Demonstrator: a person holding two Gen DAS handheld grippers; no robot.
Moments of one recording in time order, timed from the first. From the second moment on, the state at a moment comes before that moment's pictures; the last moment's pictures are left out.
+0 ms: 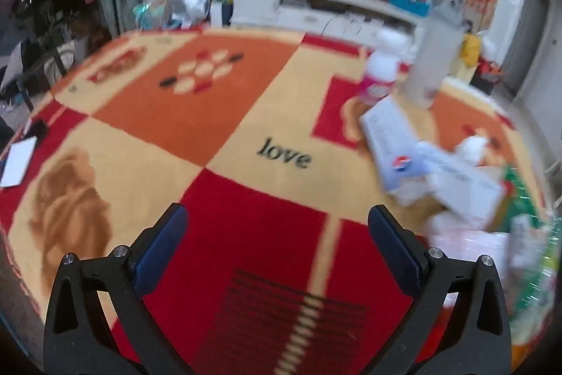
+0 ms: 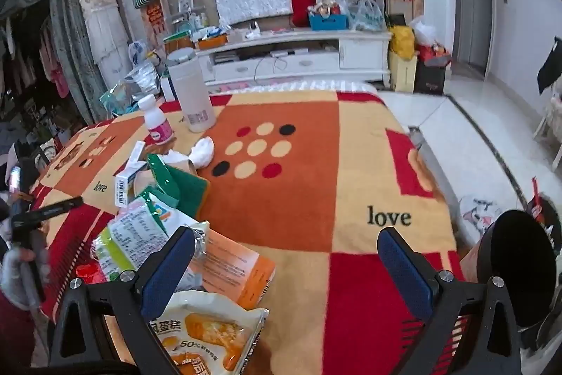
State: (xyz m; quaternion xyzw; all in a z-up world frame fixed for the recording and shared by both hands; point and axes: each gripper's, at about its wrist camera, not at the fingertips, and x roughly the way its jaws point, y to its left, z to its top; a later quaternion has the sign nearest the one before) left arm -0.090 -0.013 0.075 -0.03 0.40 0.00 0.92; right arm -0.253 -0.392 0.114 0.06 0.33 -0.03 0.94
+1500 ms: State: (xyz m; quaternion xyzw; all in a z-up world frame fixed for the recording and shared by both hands) left arm -0.205 -0.147 0.140 -0.01 0.26 -0.08 0.96; right arm -0.285 -0.359 0.142 0.03 0.24 -0.03 0.97
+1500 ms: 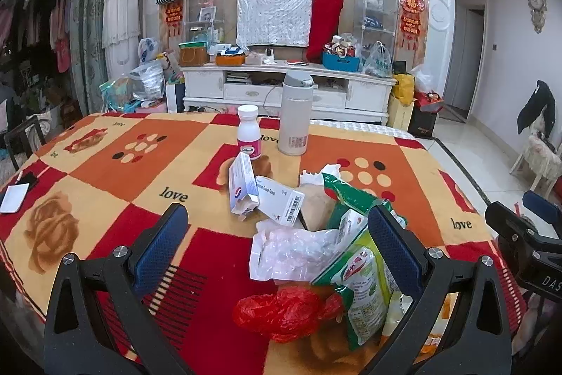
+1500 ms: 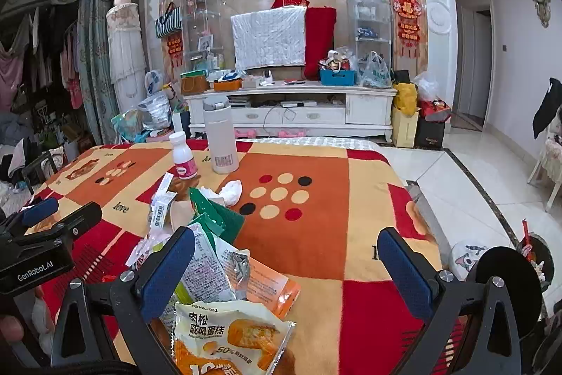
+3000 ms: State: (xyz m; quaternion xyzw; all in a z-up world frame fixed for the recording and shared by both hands) left arm -0.212 -0.147 0.132 -0.01 0.27 -0.07 0.96; right arm -0.283 -0.356 0.137 0.03 0.26 -0.03 0.96
